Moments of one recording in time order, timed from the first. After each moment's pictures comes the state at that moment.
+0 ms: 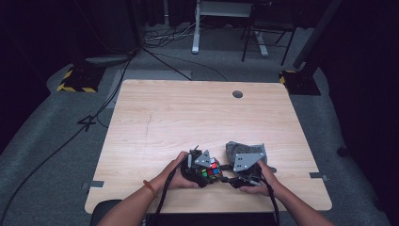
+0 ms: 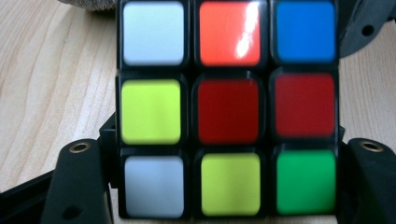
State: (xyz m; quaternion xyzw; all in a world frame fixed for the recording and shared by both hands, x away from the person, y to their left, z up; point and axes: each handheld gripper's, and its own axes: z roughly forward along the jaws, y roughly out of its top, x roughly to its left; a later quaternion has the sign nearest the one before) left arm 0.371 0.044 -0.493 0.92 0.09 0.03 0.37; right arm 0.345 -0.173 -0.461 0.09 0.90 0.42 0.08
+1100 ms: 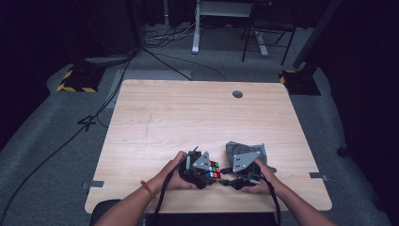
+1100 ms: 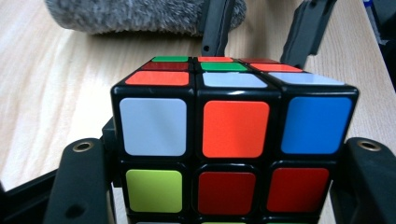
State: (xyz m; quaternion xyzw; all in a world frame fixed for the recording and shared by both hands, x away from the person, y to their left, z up) left arm 0.362 0.046 -0.482 0.92 0.06 0.05 0.38; right arm 0.355 -0.178 -0.476 0.08 0.91 0.40 0.03
